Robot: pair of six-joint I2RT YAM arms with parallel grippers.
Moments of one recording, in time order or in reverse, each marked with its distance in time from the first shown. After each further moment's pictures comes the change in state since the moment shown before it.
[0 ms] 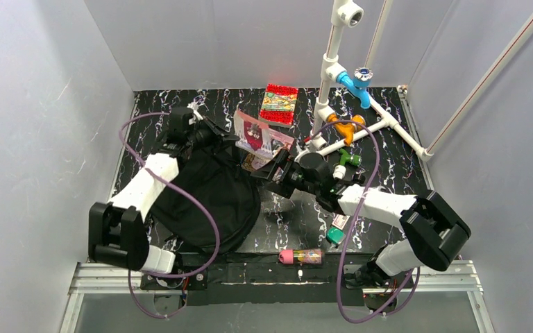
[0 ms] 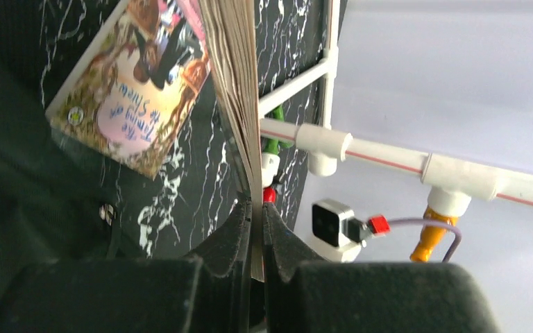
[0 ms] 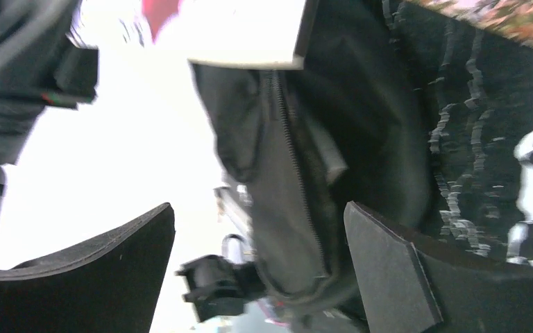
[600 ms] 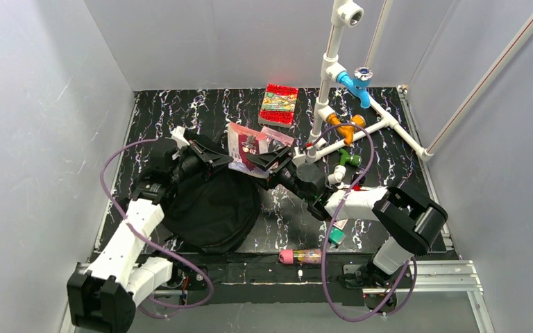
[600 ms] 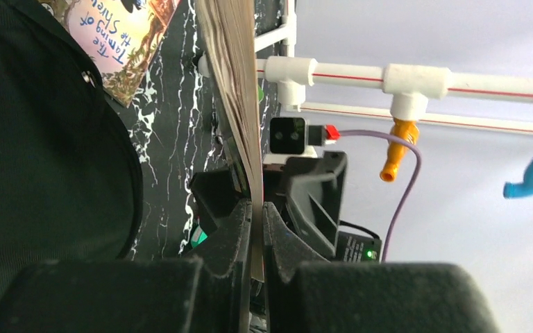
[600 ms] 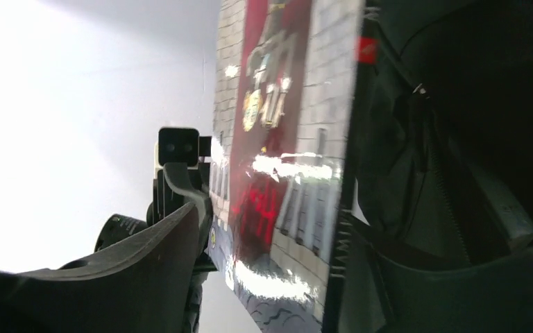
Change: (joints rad) left arm 0.000 -0.455 -0.330 0.003 0.042 -0.111; right arm 0.079 0.167 -0.115 0.671 0.195 0.480
